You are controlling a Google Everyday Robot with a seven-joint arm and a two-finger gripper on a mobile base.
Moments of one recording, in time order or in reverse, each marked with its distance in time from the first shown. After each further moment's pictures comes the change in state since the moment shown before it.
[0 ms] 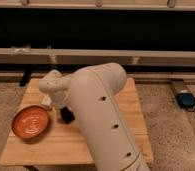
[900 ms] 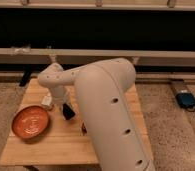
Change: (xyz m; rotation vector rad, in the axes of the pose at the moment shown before) arm 0.027 -0.014 -0.069 -0.024 -0.028 0.024
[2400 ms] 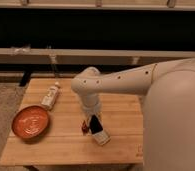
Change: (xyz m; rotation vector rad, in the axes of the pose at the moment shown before) arm 0.174 -0.077 0.000 -0.036 0.089 0.254
